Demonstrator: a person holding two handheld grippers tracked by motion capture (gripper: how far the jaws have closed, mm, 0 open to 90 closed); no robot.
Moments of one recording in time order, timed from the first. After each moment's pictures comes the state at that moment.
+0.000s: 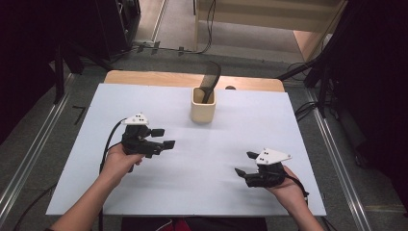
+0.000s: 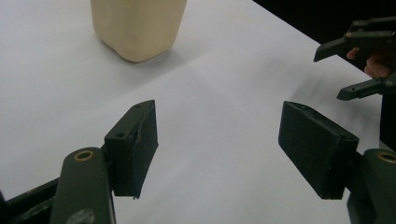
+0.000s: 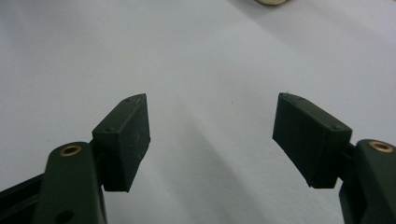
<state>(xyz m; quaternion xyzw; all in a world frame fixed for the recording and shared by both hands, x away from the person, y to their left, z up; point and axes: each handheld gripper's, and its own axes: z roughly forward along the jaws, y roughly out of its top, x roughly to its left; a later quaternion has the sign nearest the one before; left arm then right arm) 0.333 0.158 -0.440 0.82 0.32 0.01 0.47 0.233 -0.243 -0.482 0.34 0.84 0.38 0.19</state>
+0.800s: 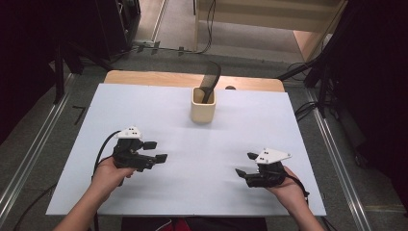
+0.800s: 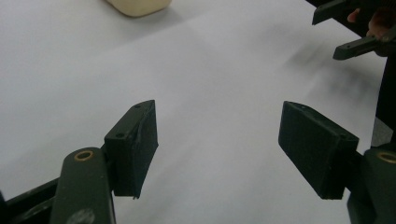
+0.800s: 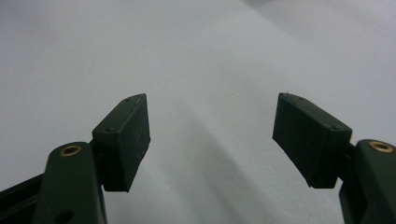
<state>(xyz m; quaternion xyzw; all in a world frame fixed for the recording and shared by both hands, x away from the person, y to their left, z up) 0.303 0.178 -0.450 0.84 0.33 0.01 0.44 0.234 -0.245 -0.484 0.35 0.84 0.37 0.17</state>
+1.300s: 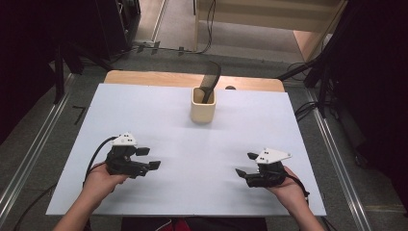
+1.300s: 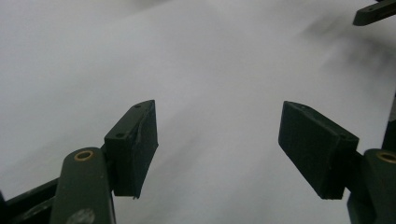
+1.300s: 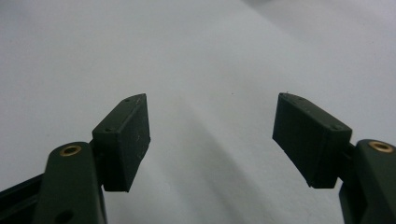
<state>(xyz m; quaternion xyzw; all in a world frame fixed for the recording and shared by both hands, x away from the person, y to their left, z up) 0.289 0.193 -0.454 0.85 0.34 0.02 0.41 0.234 -0.245 -0.484 0.35 0.84 0.37 0.17</state>
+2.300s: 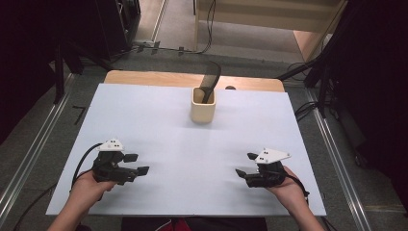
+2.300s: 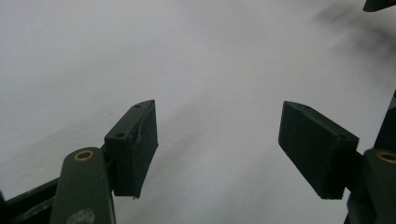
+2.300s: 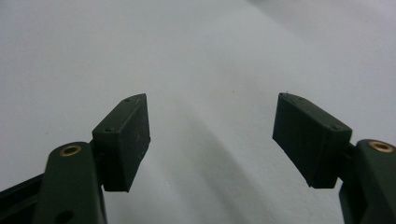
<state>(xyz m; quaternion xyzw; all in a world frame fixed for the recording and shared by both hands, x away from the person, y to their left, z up) 0.276 0.220 -0.457 0.84 0.37 0.01 0.40 0.235 -0.245 -0.485 0.35 0.84 0.37 0.17</state>
